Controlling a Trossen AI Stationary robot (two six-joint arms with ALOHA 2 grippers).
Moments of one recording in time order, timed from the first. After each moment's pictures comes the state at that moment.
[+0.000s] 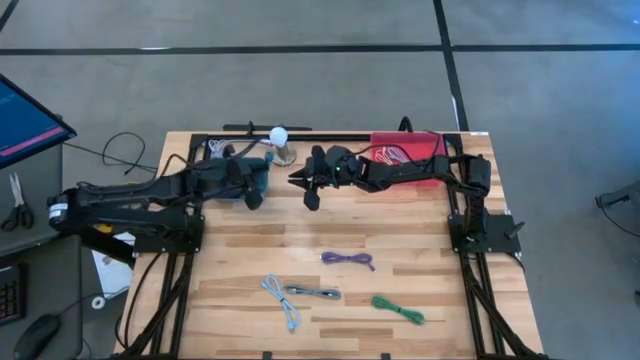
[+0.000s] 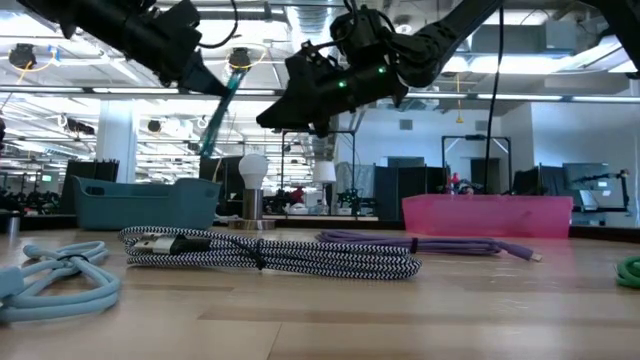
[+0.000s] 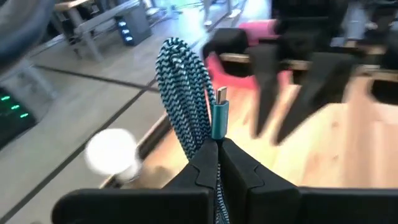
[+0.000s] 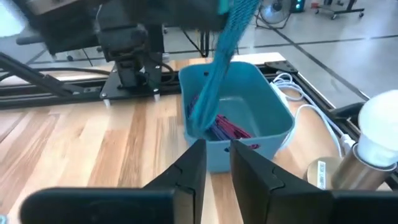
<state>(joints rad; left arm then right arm) 0.21 0.66 0.54 -0.06 -0.36 0.14 -0.23 1.94 1.24 0.42 -0.14 0.00</state>
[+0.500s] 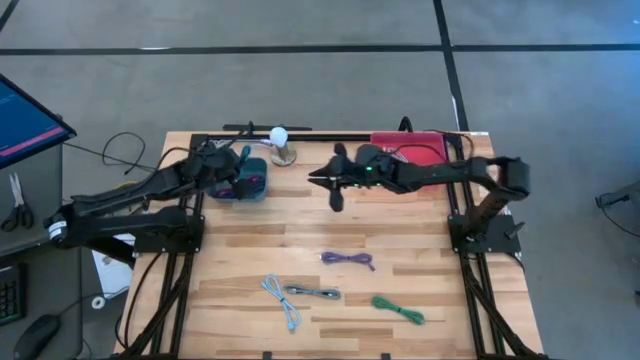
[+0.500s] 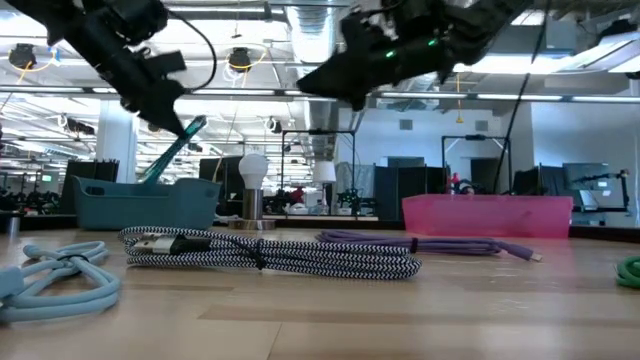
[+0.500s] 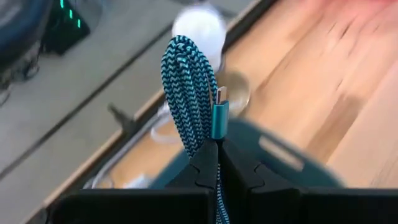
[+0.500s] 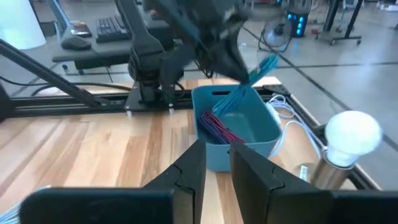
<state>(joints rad) 0.47 0.62 0.54 -0.41 -0.37 0.09 -0.24 1.65 0.99 0.46 -0.16 -0.02</state>
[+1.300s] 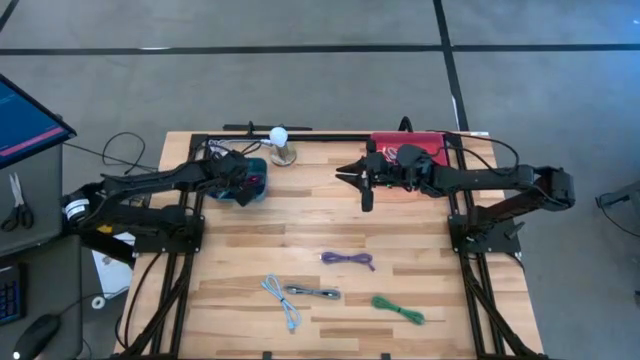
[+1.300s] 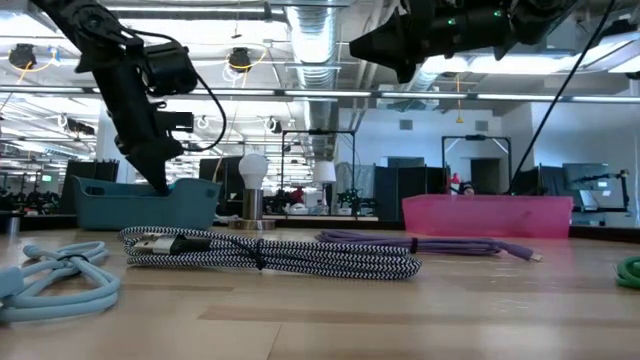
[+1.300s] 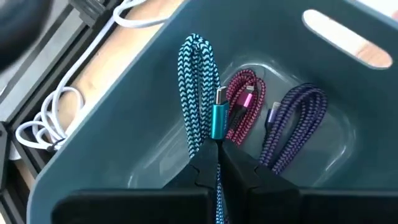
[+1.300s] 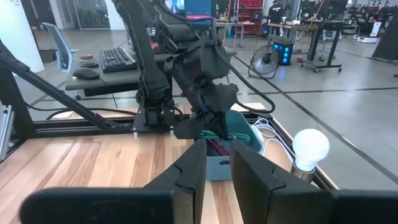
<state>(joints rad) 0.53 0.95 0.54 -0.51 -0.37 -0.01 -0.24 1.29 0.76 0.45 -0.13 -0.02</state>
